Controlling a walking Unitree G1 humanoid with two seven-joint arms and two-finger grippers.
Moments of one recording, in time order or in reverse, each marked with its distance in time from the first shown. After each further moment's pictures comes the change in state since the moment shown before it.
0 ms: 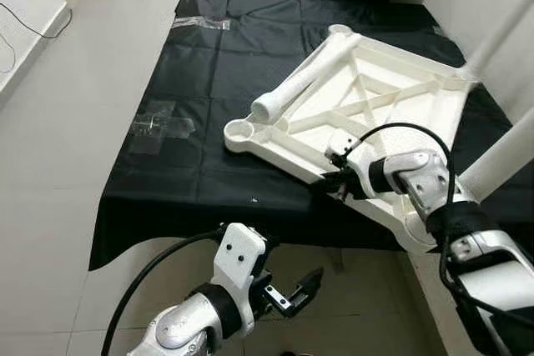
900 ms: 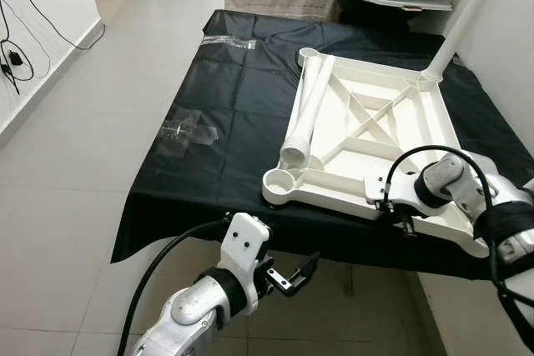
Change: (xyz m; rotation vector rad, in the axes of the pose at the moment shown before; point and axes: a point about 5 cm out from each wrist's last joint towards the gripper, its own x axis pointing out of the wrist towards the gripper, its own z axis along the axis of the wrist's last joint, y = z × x) left arm 0.020 0.016 -0.009 0.039 -0.020 0.024; right arm -0.044 -0.014 -0.052 -0.288 0.529 0.051
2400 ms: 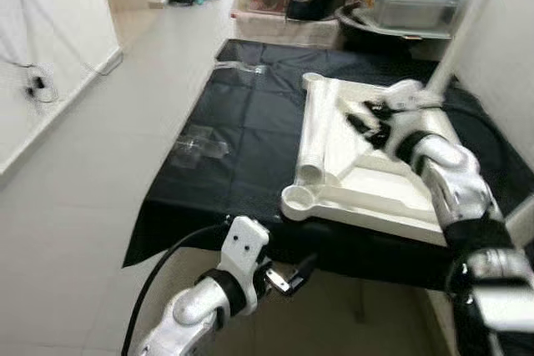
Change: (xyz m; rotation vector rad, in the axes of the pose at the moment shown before) left arm 0.004 0.017 -0.002 0.040 -0.026 0.060; right arm -0.037 -0.025 0.053 0.828 -1.021 -1.023
